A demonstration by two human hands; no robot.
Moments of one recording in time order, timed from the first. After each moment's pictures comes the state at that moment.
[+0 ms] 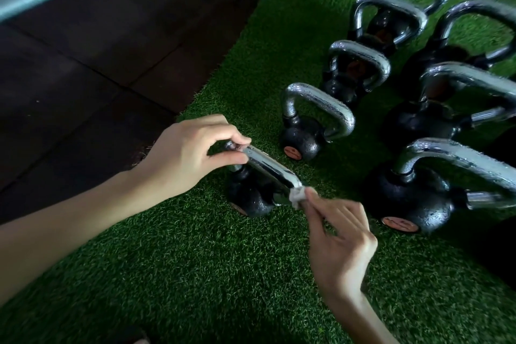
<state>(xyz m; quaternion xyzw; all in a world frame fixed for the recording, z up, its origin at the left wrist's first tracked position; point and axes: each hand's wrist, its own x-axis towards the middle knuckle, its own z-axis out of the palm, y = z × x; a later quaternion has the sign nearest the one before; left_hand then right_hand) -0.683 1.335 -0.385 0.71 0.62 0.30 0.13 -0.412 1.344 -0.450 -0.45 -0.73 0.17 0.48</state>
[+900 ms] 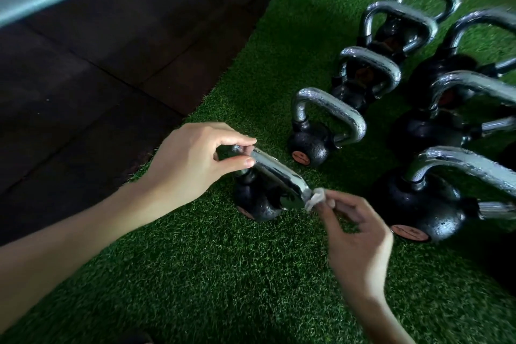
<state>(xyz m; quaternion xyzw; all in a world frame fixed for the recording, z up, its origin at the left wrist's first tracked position) -0.678 1.321 -0.377 0.65 0.67 0.31 0.16 -0.412 1.349 -0.431 -0.53 -0.66 0.32 0.41</state>
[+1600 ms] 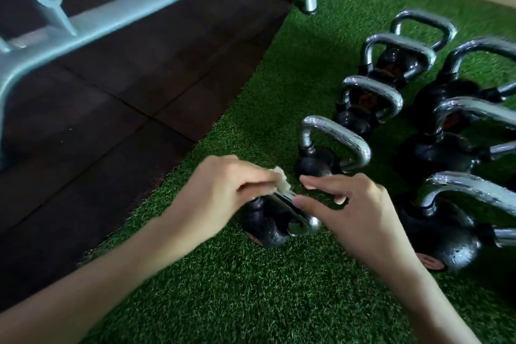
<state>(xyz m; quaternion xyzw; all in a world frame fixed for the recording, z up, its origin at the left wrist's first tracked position) -0.663 1.324 -0.371 0.70 0.61 0.35 0.14 -0.439 1.402 -0.354 -0.46 -0.81 0.29 0.22</state>
